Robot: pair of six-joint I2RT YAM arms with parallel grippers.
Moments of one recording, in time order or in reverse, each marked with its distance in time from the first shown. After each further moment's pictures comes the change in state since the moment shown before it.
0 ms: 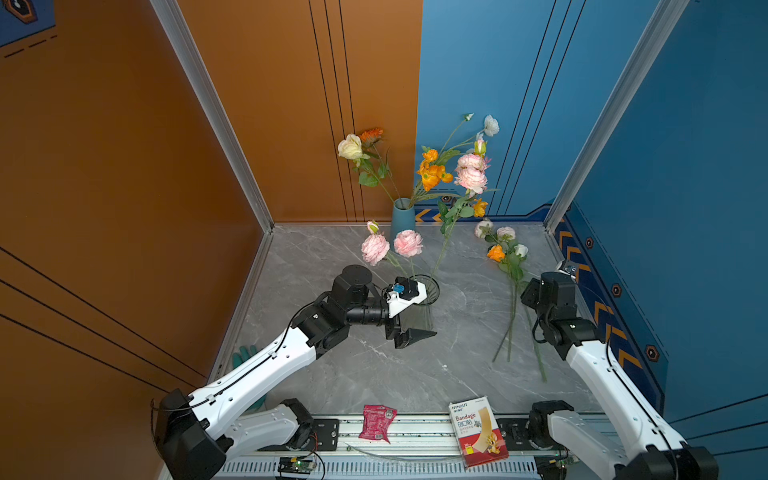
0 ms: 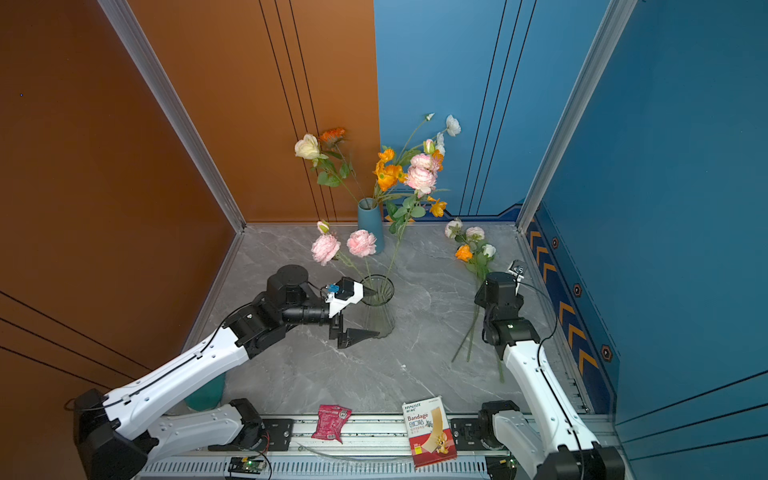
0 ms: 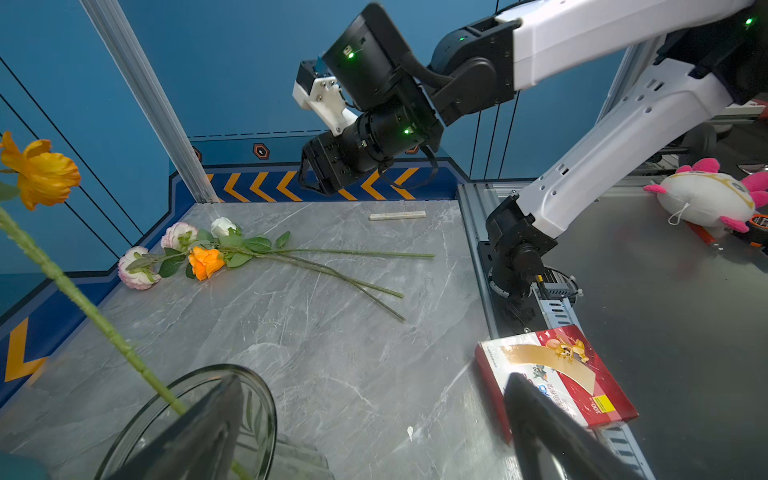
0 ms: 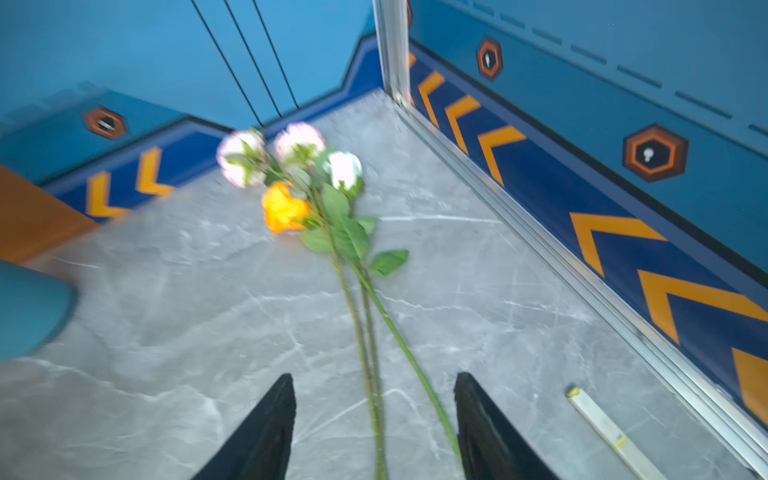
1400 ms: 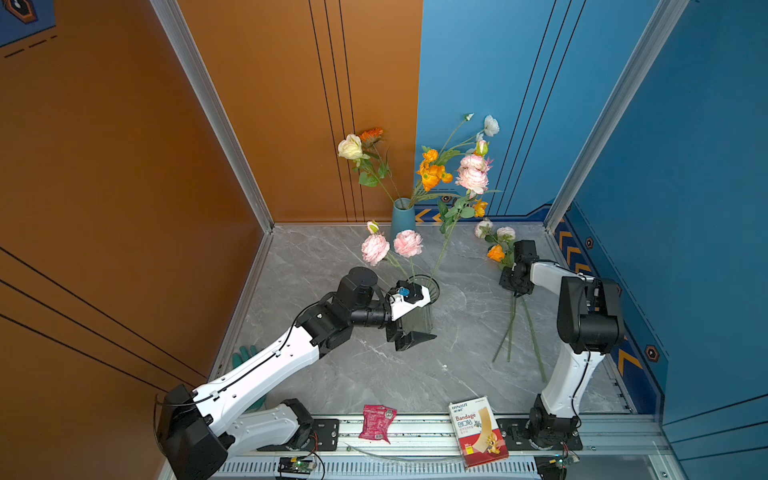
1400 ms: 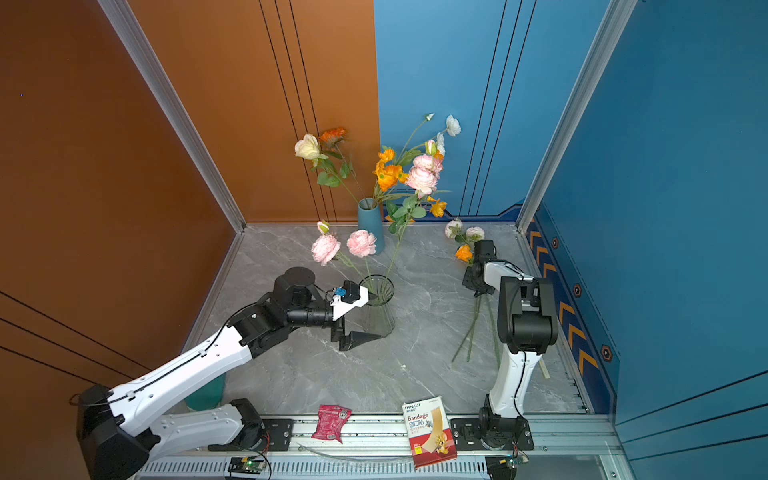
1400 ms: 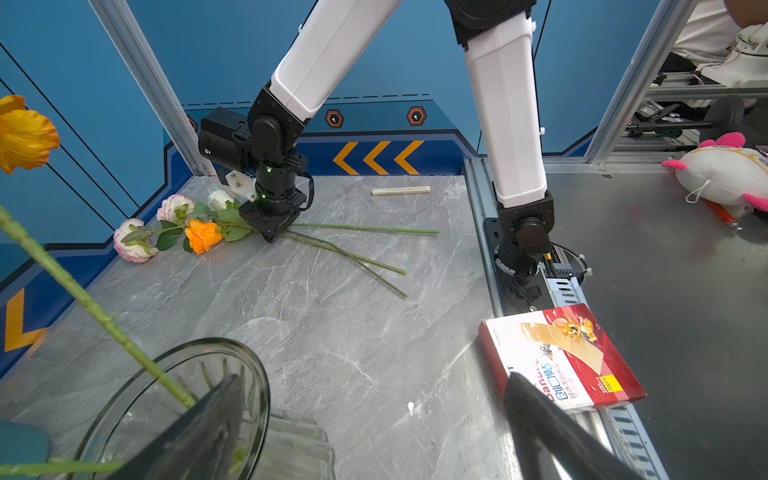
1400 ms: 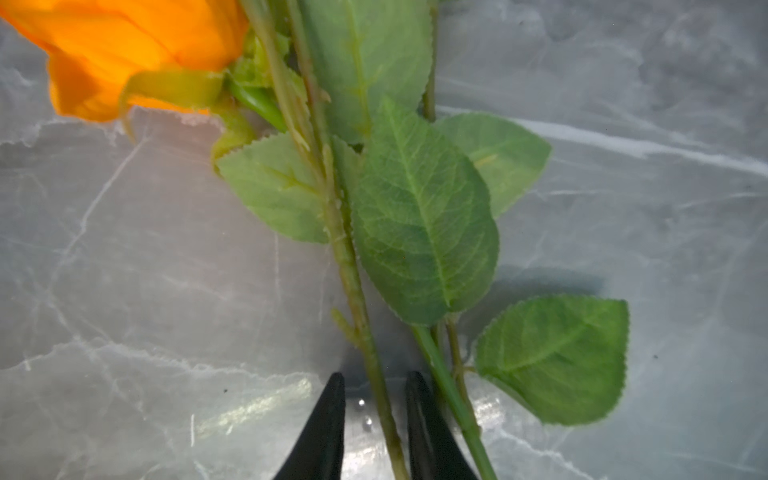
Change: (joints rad) left arm -0.019 0.016 0.000 -0.057 -0.048 0.034; right arm -0.072 0.914 0.533 -0.061 -0.221 -0.148
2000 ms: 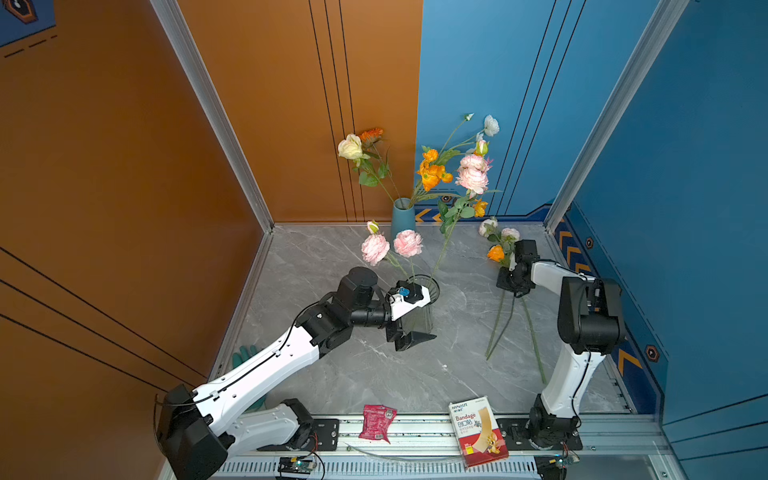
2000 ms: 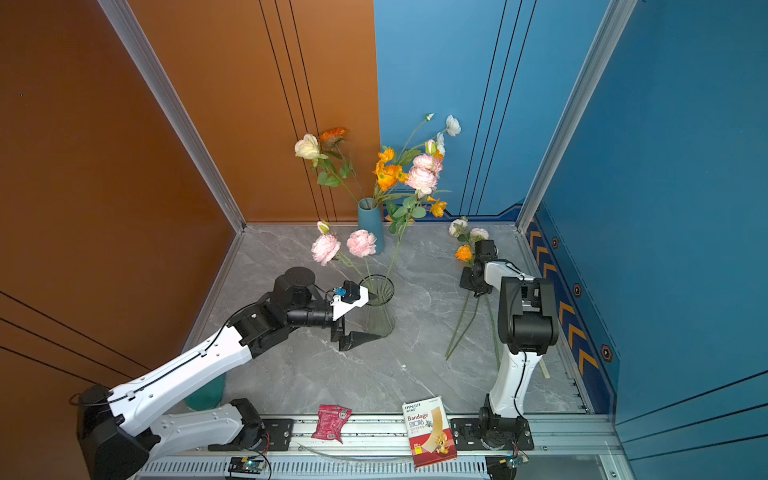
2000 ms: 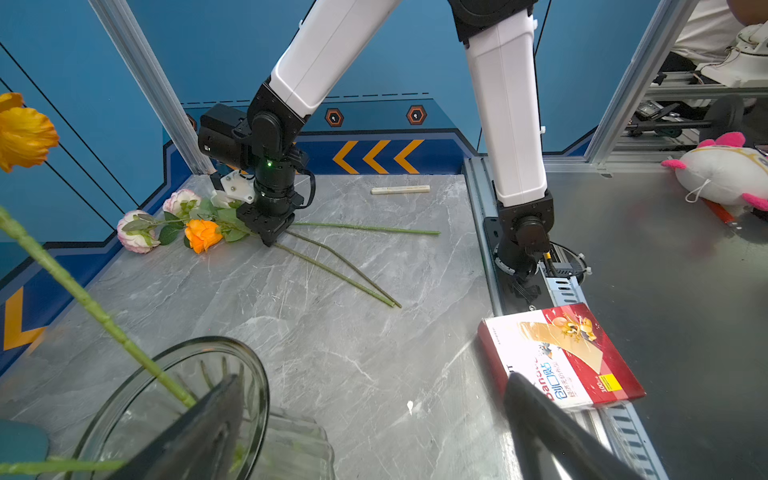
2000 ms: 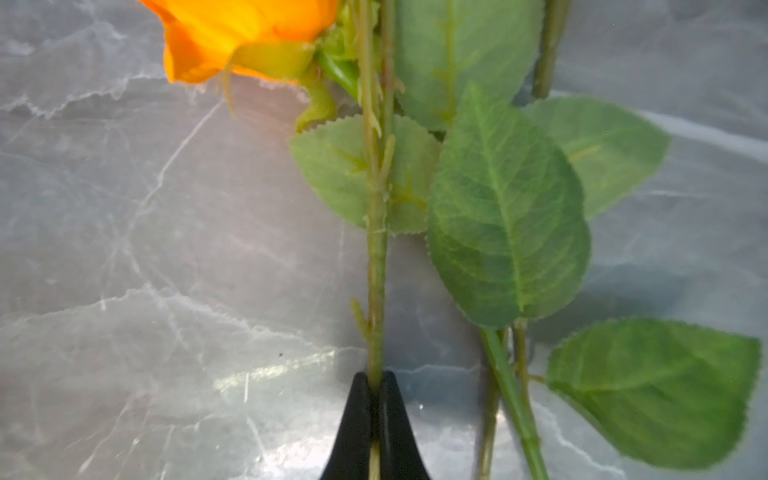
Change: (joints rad) left arm 0.000 0.000 0.000 -0.003 0.000 0.000; right arm -0.003 -0.020 -0.010 -0.008 -0.145 -0.059
